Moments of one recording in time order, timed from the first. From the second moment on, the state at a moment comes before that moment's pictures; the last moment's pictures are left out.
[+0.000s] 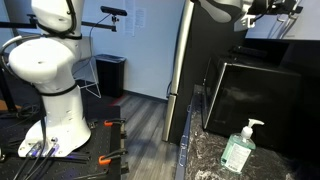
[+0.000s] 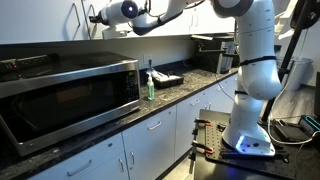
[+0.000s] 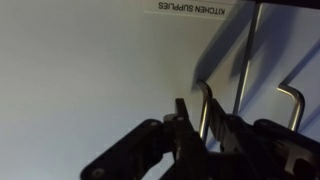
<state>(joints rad) -0.05 0.25 -0.03 -1.52 -1.84 2.75 1.80</state>
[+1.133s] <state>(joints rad) -0.04 0.20 -0.02 -1.57 -1.62 2.75 1.67</state>
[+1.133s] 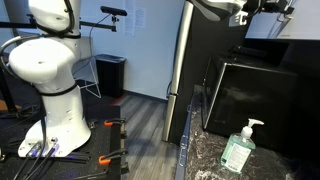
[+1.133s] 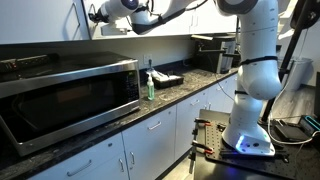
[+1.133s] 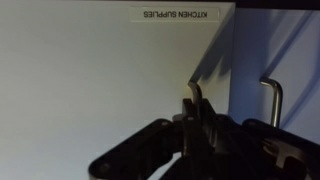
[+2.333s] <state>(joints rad) 0.05 0.00 0.06 -1.78 -1.41 2.41 1.56</state>
